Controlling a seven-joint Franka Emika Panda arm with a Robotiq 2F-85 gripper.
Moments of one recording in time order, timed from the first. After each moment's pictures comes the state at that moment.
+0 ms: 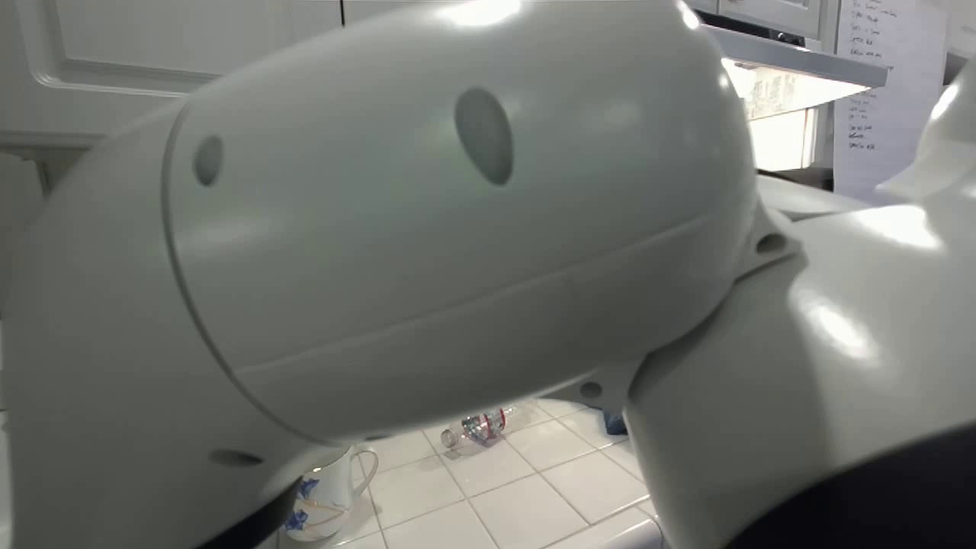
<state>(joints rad) 0.94 1.39 -0.33 -0.46 -1.08 1.22 0.15</state>
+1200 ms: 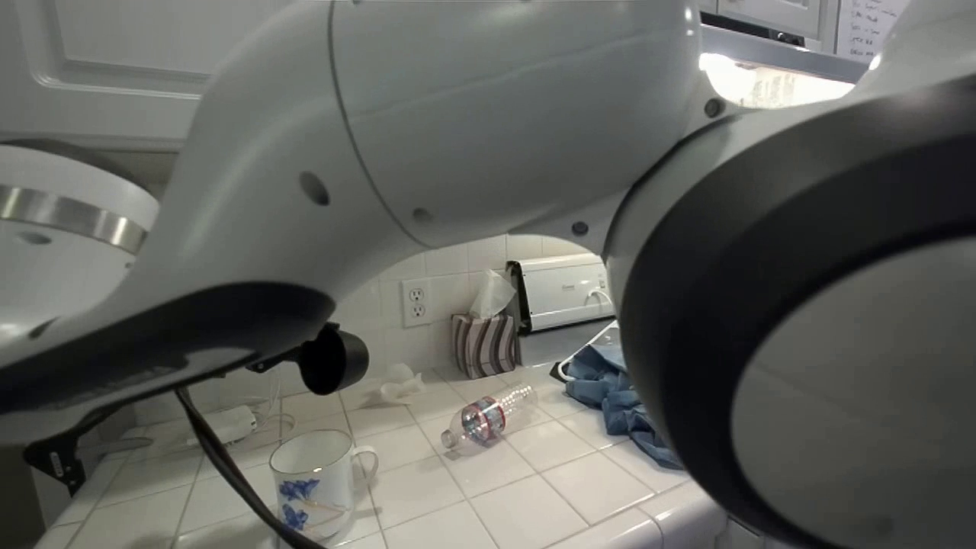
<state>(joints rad) 0.79 1.27 -0.19 -0.45 -0.92 1.36 0.28</state>
